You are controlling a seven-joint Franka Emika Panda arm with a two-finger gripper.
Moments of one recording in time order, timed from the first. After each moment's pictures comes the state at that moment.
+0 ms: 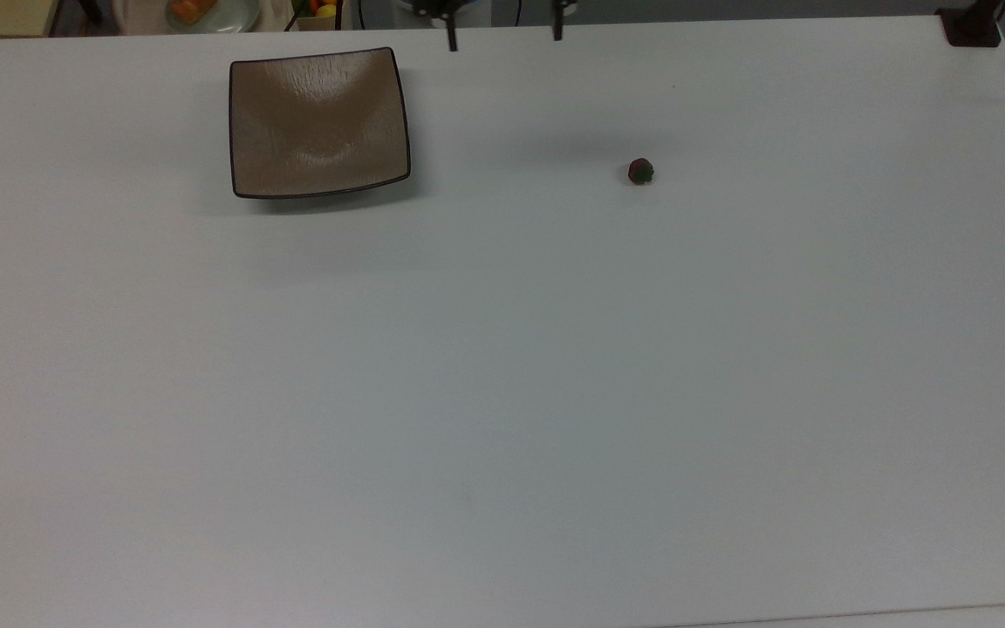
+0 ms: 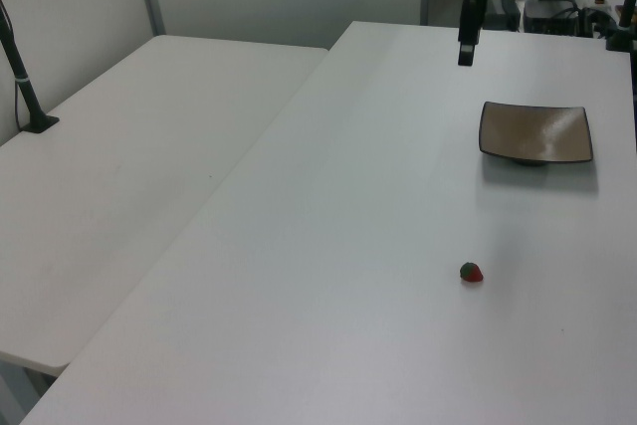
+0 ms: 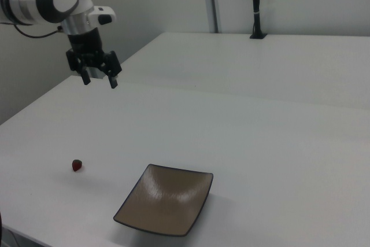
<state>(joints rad) 0.12 -0.02 0.13 -1.68 0.03 1.71 0.06</state>
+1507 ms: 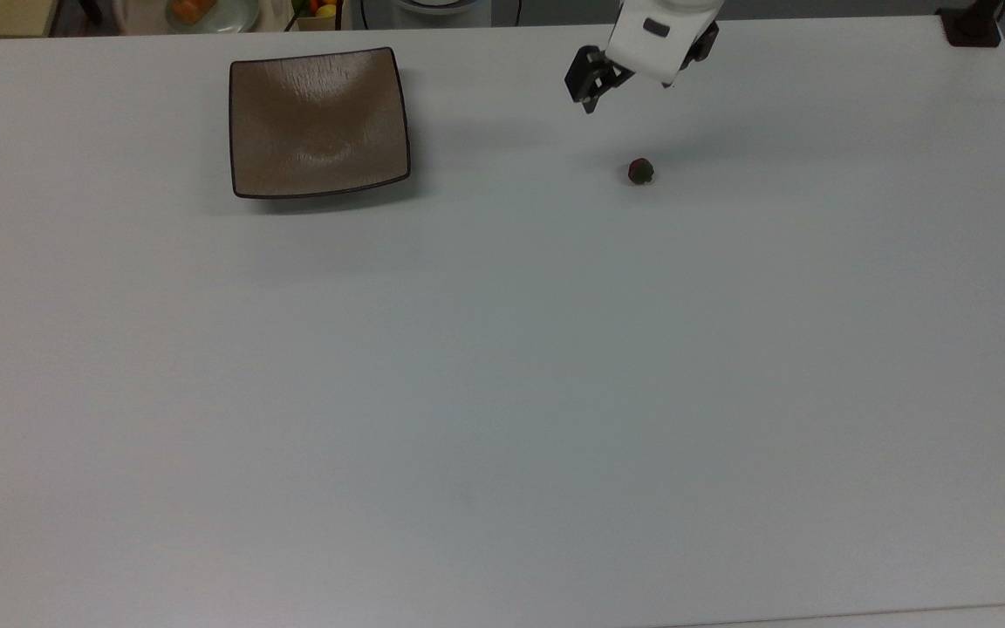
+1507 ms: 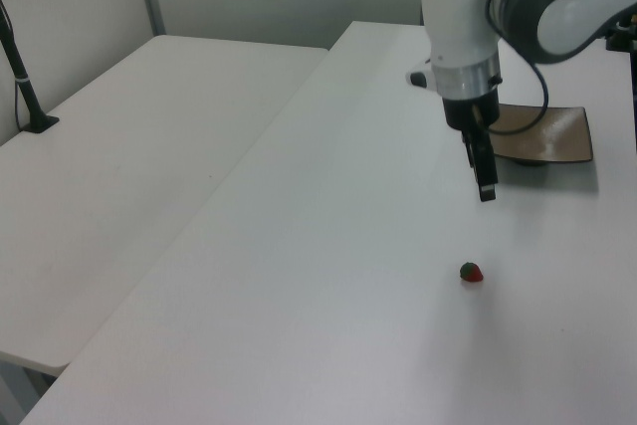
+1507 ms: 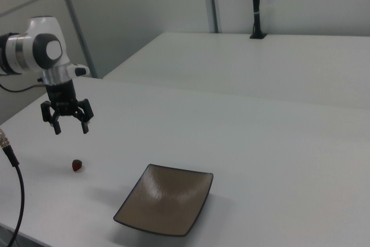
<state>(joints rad) 0.19 0.16 0.35 -1.81 -0.04 1.76 0.09</state>
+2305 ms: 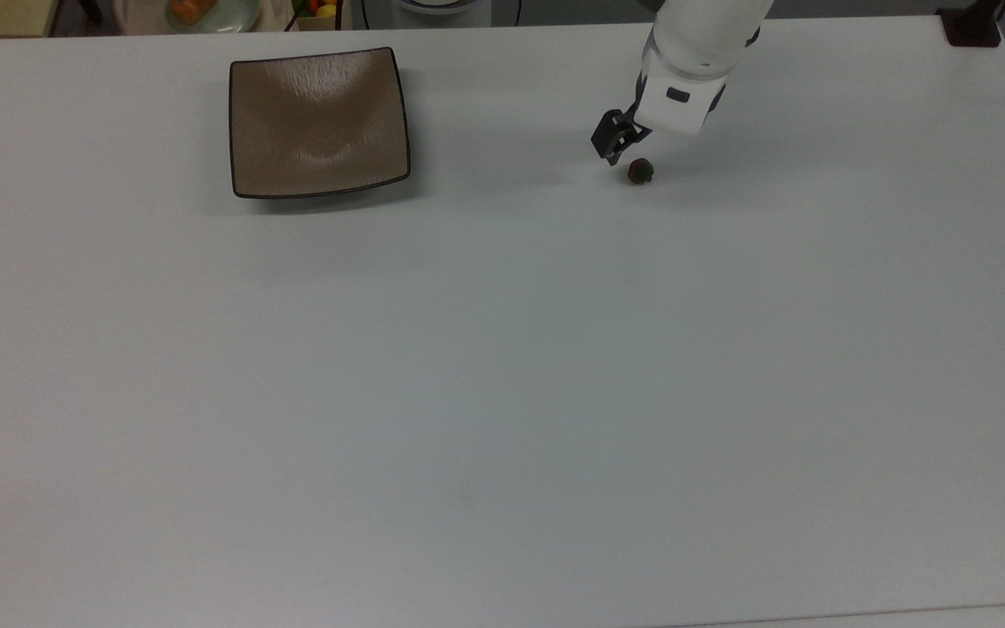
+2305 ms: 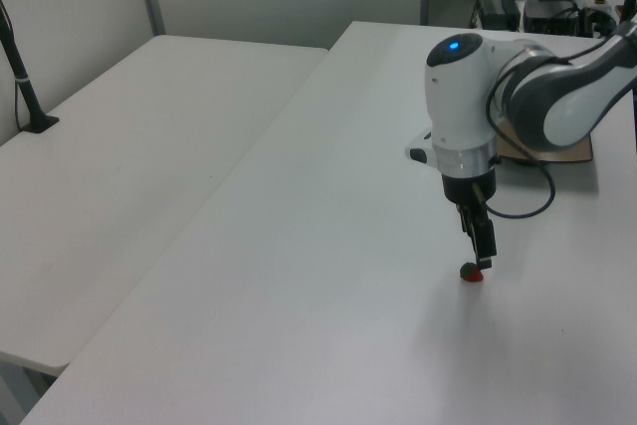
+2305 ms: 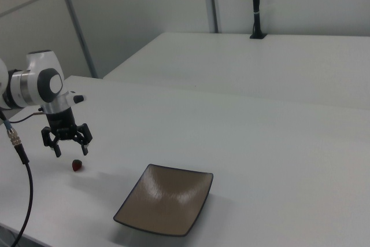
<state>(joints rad) 0.26 0.25 0.35 -1.96 -0.08 2.04 0.10</state>
